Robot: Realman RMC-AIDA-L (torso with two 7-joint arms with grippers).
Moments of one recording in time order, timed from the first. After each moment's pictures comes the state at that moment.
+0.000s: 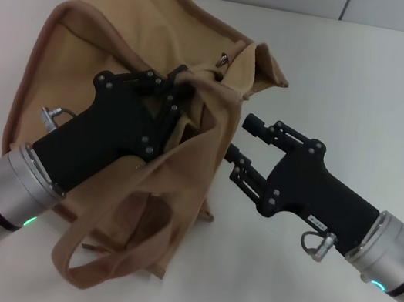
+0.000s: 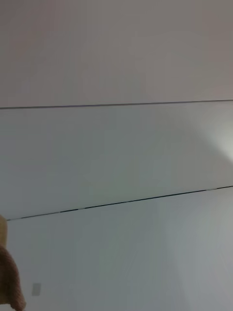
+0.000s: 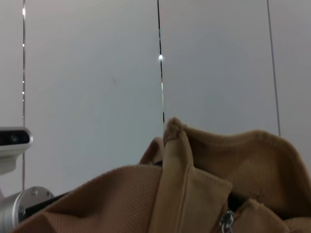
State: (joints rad) left arm -0.46 -2.08 0.17 -0.18 1.90 1.69 -0.18; right arm 0.55 2.09 -0.16 0.15 -2.08 -1.49 0.38
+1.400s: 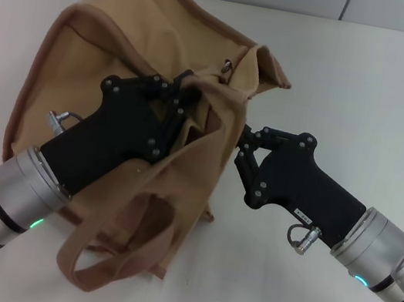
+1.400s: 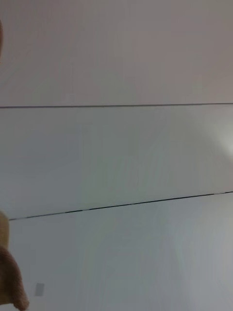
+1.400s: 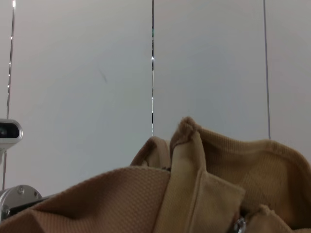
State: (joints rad) left arm -0.46 -2.08 0.17 -0.21 1.90 1.66 -0.18; right arm 0.55 2.09 -0.10 0.23 -2.08 -1.43 0.25
